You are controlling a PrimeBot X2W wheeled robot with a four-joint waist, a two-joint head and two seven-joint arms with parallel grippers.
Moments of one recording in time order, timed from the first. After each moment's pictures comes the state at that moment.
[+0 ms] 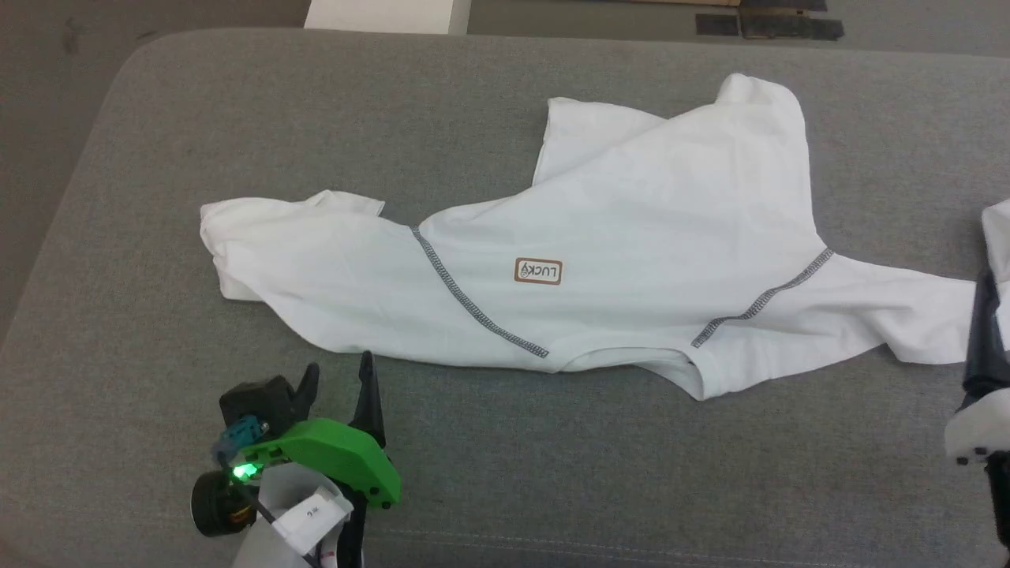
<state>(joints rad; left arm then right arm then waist) -0.13 0.05 -0.13 0.21 -0.36 0.10 -0.03 -0.11 -0.07 -0.39 -0.08 0.08 0.13 0.11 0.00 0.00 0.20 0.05</state>
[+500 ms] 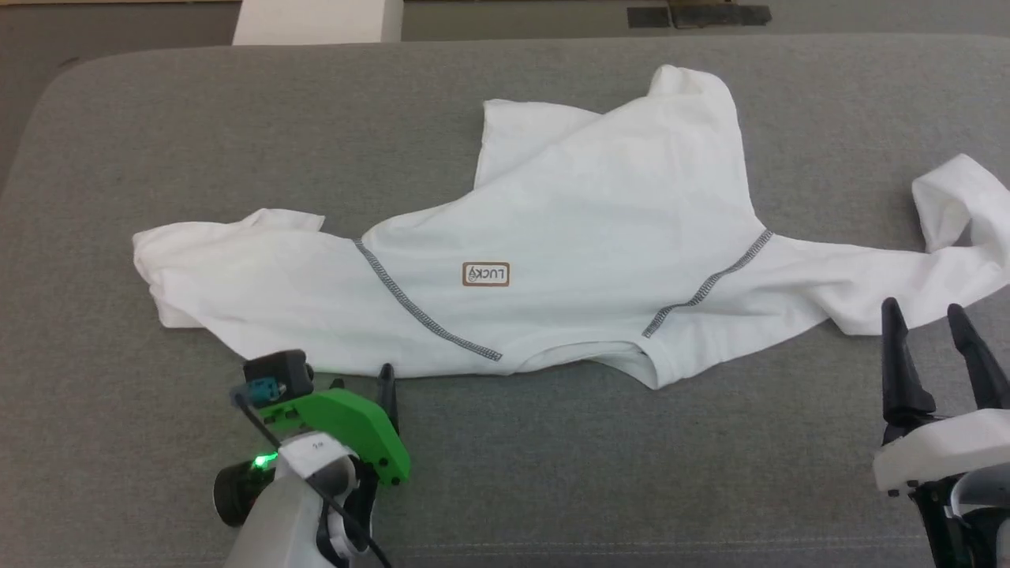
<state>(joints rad) -0.23 0.05 -0.15 0.36 -0.46 0.14 0.16 -0.02 -0.05 -0.23 -0.12 0.20 0.13 0.09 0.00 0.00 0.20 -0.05</state>
